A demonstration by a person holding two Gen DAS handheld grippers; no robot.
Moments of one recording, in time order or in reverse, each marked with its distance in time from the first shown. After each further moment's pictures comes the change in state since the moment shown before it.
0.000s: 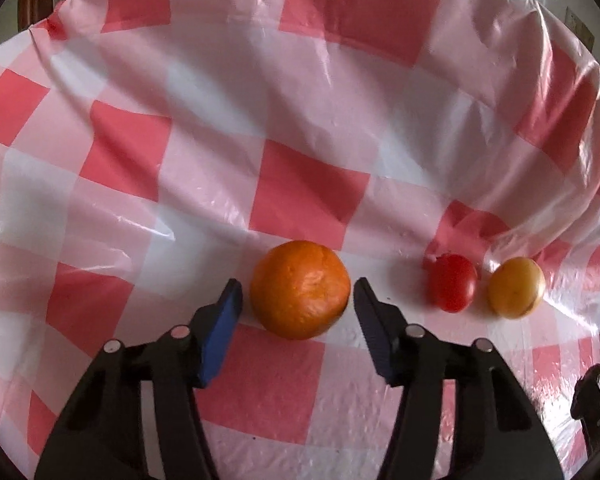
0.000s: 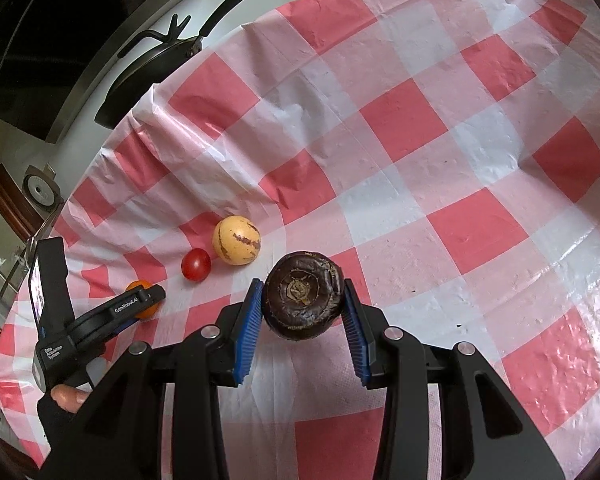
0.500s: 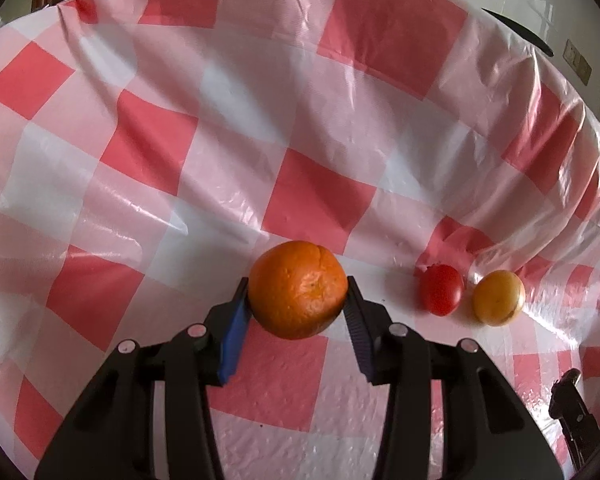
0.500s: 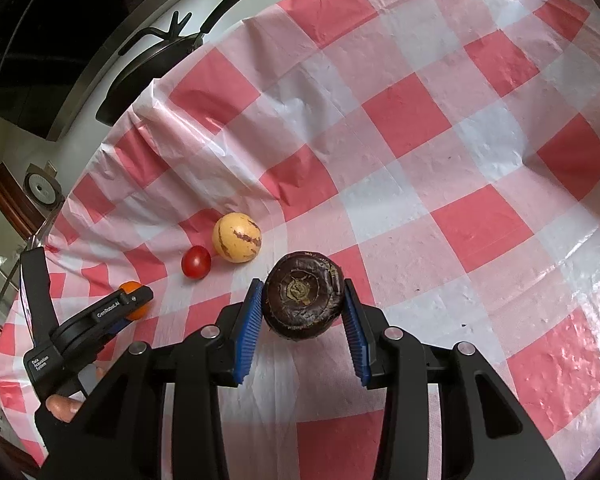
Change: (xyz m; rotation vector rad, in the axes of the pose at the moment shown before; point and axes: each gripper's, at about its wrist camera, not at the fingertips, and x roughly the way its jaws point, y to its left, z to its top) left arm -0.020 0.021 -0.013 -0.074 -0.057 -0.068; right arm 0.003 -0.002 0.000 0.007 0.009 0.011
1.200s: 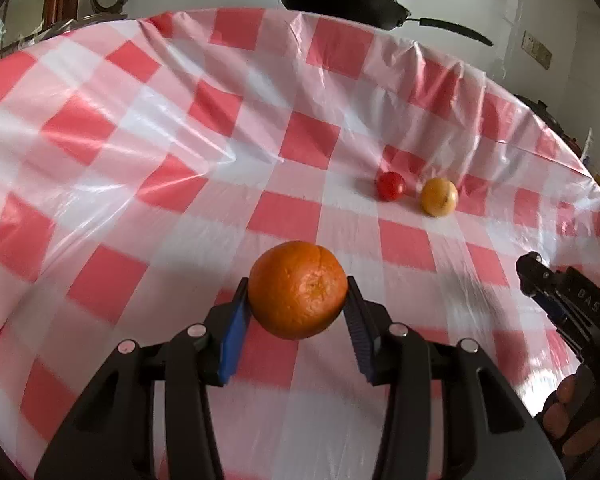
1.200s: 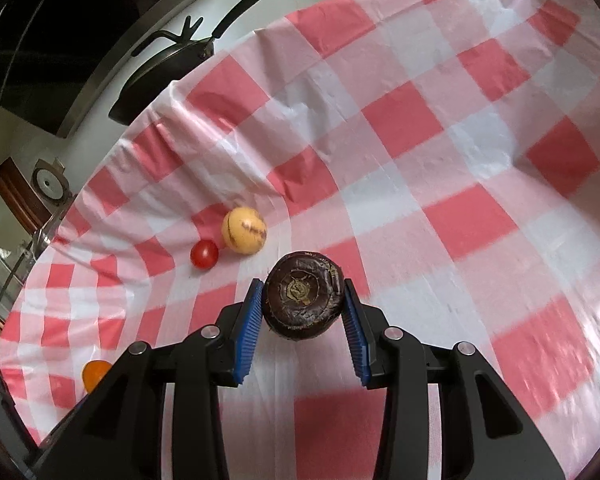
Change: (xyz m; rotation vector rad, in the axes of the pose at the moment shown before) left arm -0.118 0.008 -0.109 0.054 -0.066 -0.014; right arm -0.032 0.000 -0.020 -0.032 -0.014 0.012
